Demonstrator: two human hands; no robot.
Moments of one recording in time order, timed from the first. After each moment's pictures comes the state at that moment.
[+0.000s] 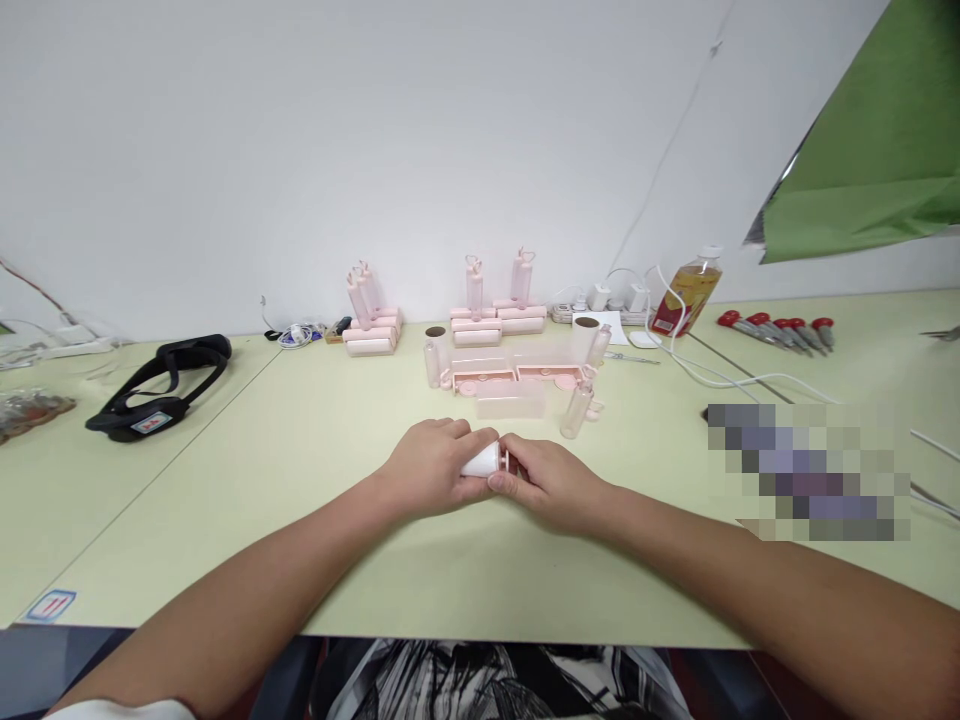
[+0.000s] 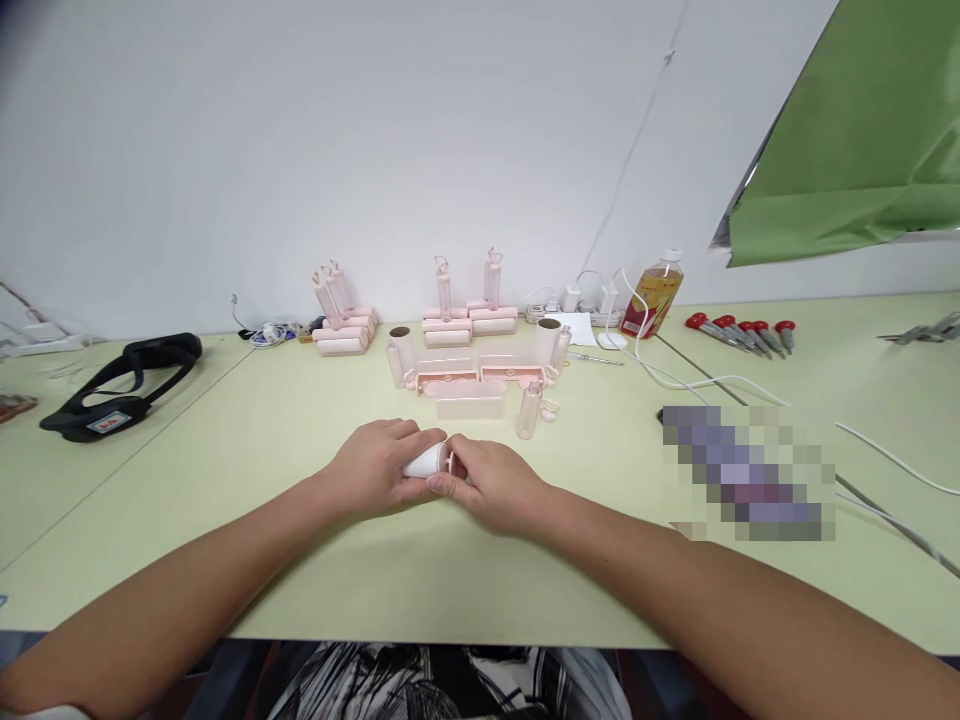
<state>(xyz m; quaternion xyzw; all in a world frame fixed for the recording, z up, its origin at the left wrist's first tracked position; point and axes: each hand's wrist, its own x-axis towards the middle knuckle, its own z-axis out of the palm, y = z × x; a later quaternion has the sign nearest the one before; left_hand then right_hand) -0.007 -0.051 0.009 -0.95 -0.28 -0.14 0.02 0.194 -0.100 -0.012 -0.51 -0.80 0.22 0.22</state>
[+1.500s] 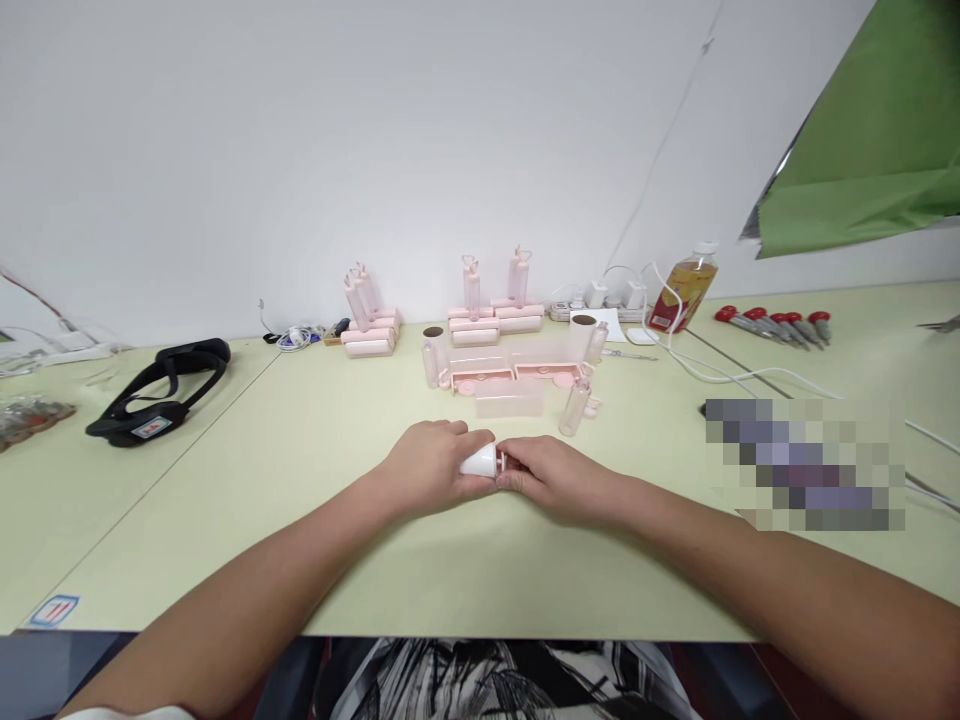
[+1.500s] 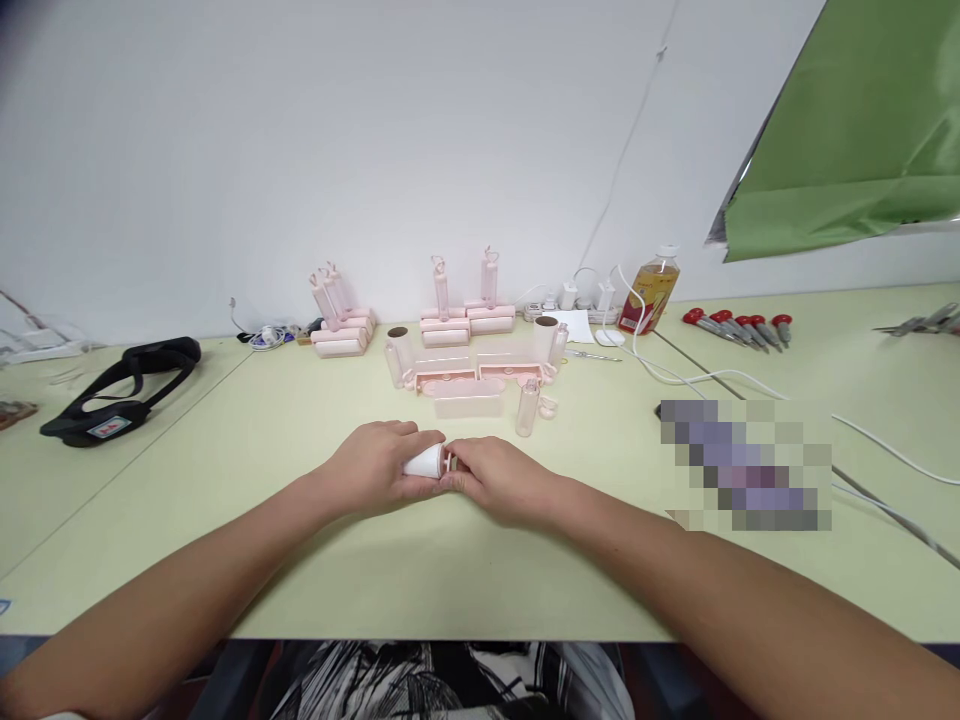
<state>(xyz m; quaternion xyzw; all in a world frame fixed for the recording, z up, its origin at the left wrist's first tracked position) -0.005 -0.051 0.018 -0.95 -0.30 -0.08 -0.01 0.201 -0.096 -0.003 -0.47 -0.83 0.24 0.19</state>
